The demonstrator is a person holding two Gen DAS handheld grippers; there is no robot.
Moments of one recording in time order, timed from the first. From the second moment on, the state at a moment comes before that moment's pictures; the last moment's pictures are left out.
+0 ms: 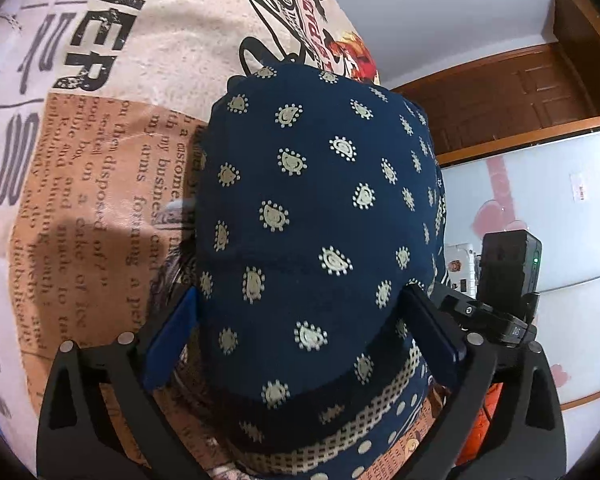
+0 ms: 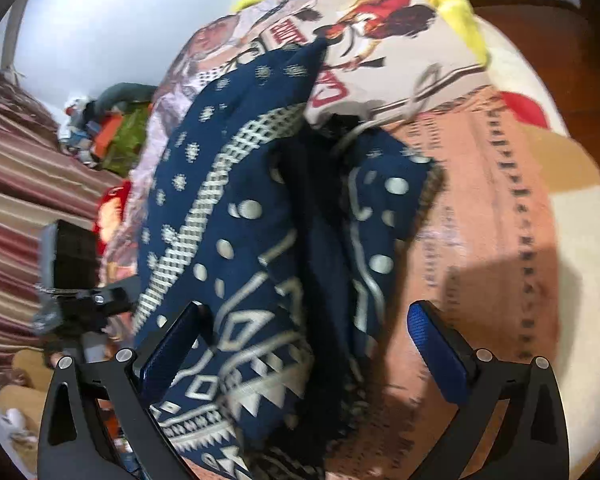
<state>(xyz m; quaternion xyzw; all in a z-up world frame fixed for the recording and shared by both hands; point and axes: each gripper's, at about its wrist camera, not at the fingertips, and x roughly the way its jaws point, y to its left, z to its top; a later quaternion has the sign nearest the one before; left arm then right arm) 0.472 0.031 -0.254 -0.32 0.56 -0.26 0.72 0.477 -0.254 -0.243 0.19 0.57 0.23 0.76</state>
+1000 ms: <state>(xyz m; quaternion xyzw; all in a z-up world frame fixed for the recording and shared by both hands) 0.448 0.057 -0.165 -0.29 0.48 -0.26 0.78 0.465 -0.215 -0.186 0.19 0.52 0.28 0.79</state>
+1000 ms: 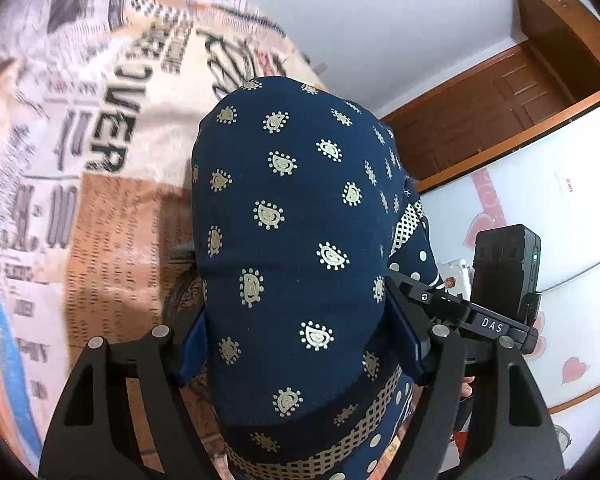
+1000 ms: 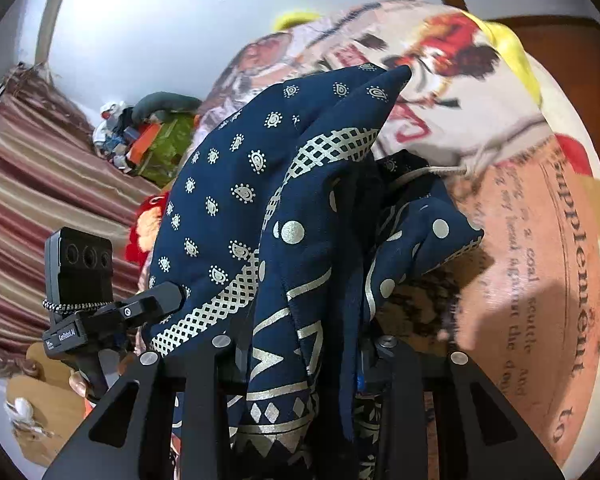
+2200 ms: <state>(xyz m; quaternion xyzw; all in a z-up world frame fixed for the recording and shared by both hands) 0.348 0.296 -0.244 -0.37 0.48 -0.12 0.78 0.440 0.060 -0.227 0.08 0.58 0.38 0.72</state>
